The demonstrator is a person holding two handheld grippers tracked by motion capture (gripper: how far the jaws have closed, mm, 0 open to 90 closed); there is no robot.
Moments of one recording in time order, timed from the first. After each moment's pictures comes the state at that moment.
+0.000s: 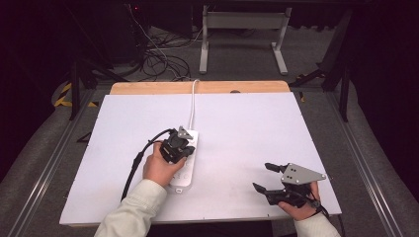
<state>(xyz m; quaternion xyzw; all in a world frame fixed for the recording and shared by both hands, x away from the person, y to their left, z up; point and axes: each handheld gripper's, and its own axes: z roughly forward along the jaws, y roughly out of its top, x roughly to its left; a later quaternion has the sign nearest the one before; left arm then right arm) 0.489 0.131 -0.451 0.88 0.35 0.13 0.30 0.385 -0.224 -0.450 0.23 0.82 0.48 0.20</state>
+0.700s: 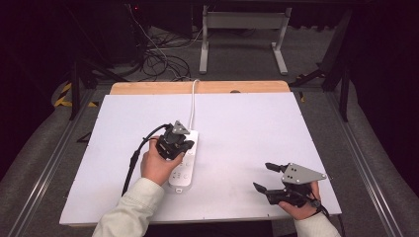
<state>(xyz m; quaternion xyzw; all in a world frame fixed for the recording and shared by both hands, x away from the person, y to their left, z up) 0.484 0.139 -0.424 0.86 0.35 0.14 0.34 0.386 -0.226 -0.451 0.23 0.82 0.48 0.20</state>
